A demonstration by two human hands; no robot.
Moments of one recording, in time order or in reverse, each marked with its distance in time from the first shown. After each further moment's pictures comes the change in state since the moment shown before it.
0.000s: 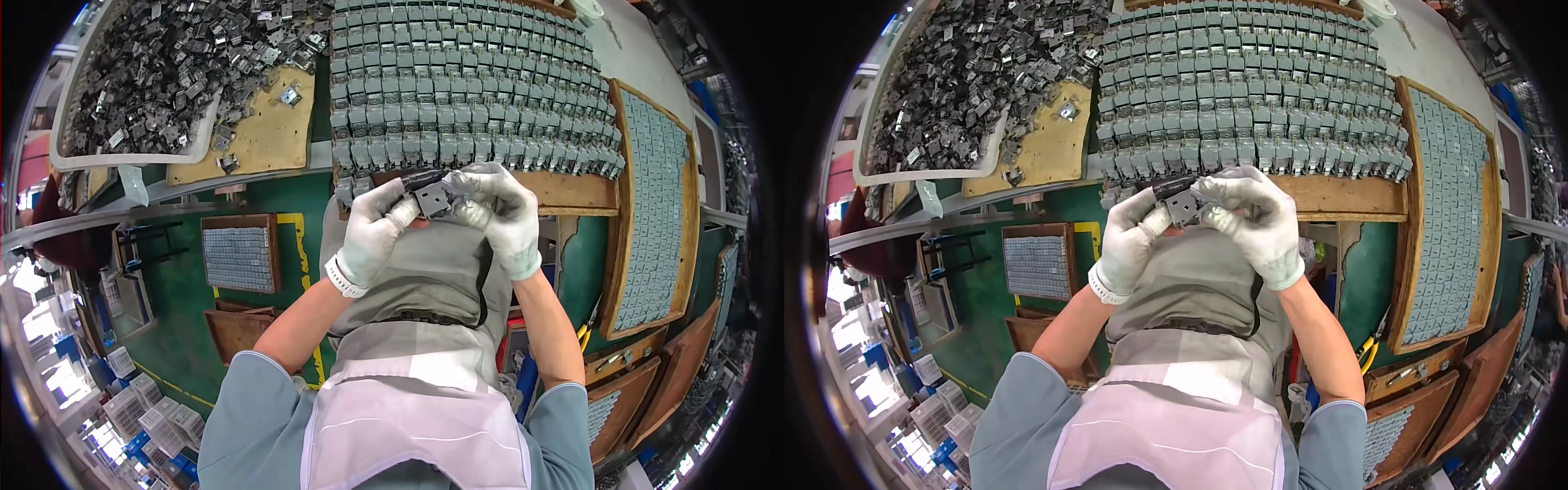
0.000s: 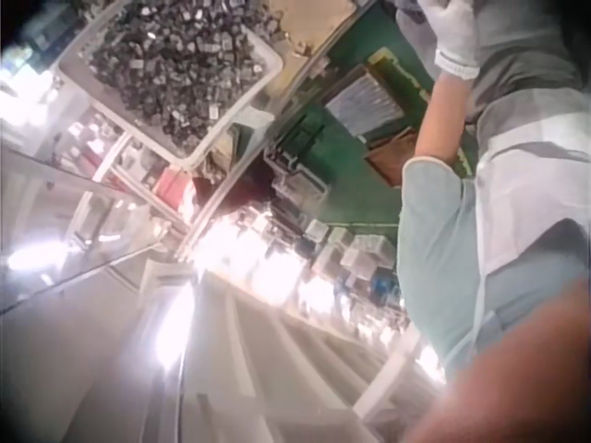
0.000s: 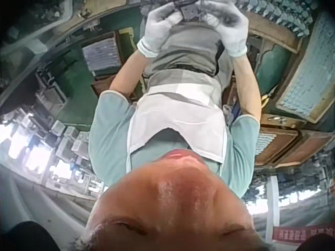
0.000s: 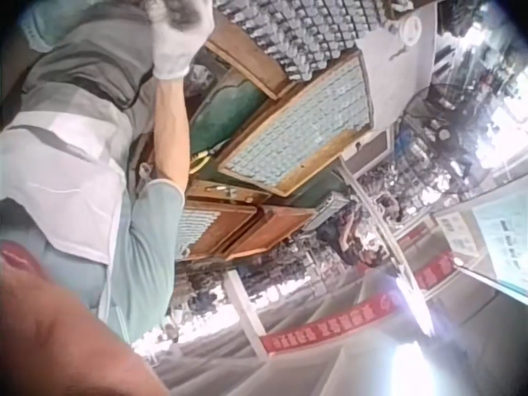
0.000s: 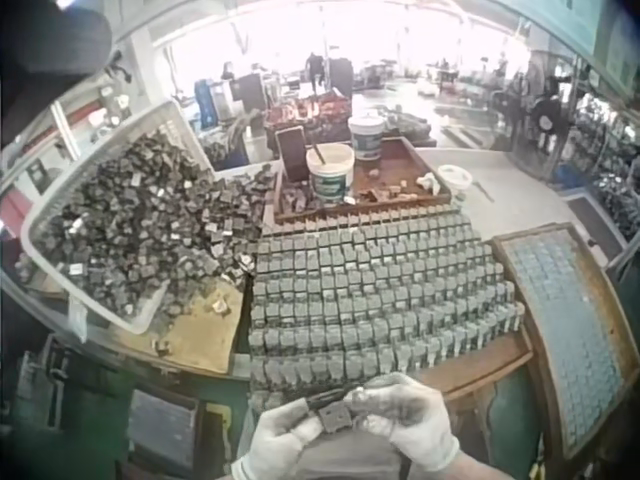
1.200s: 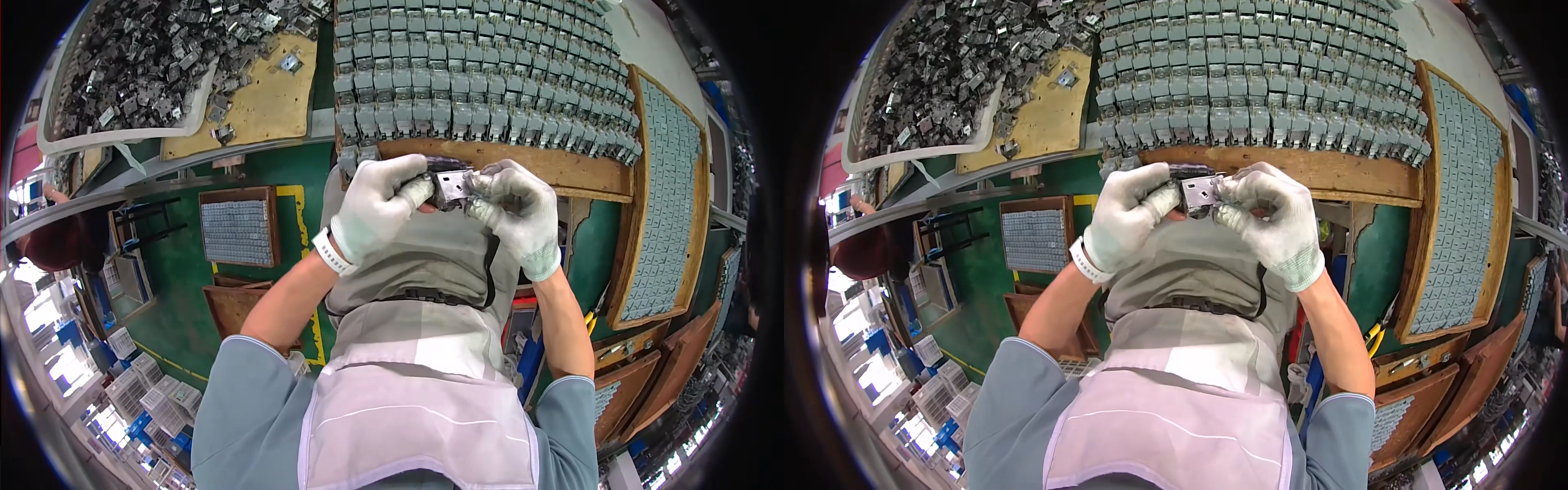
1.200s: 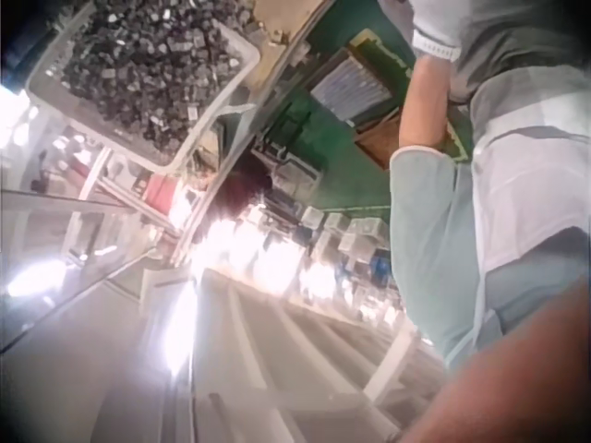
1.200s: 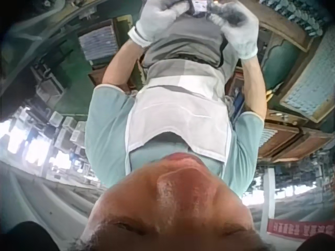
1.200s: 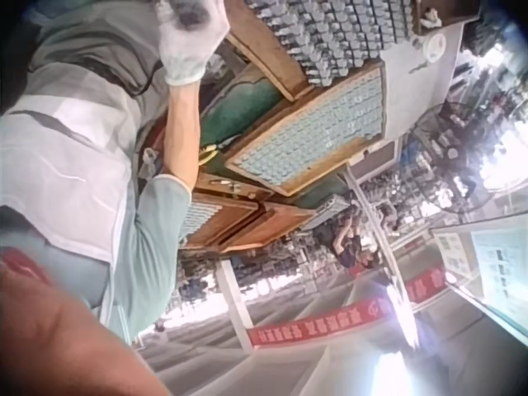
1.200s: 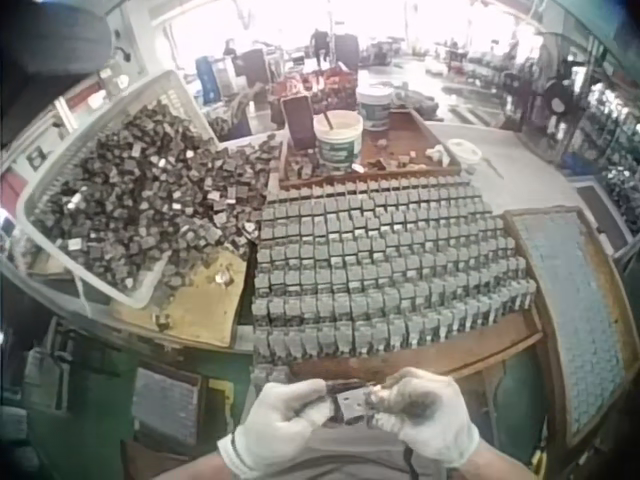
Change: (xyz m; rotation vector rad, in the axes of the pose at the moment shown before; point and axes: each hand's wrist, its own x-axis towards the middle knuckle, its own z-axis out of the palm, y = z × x) left_hand 0.004 0.014 -0.009 0.388 -0.136 0.090; right_hand -0.011 -0.012 0.000 -0.346 -0.036 -0.016
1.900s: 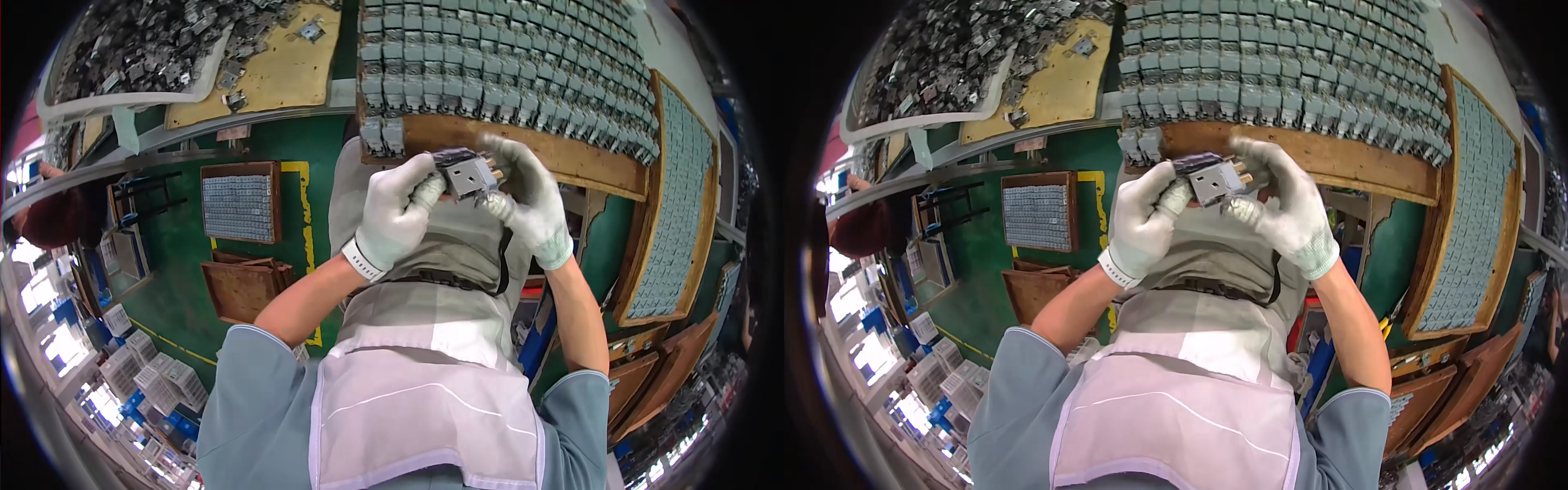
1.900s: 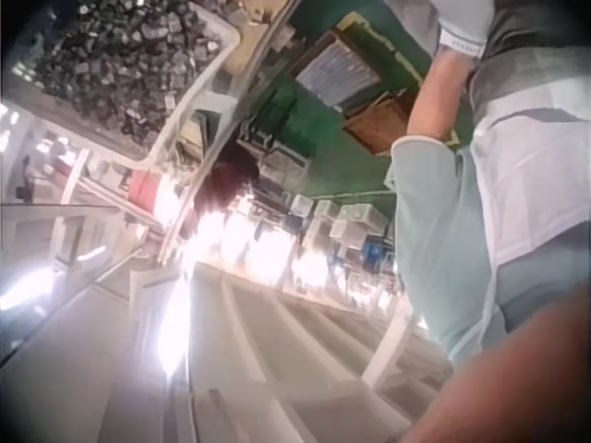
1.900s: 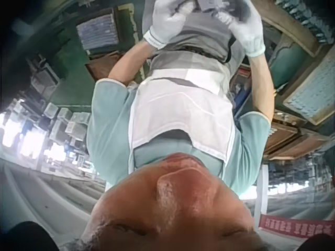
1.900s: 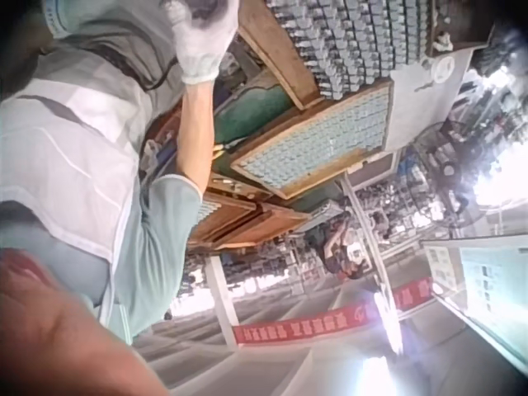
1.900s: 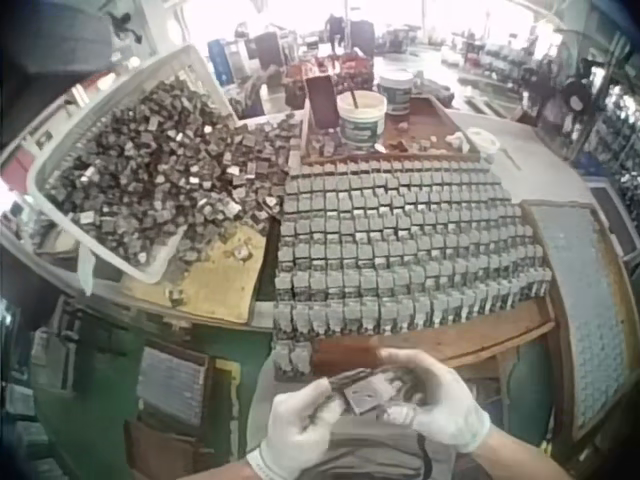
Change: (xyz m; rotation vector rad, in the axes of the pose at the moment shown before) left_hand -0.034 -0.020 0.012 0.185 0.238 0.225; right_hand -0.004 0.017 0.017 0.242 -0.108 0.201
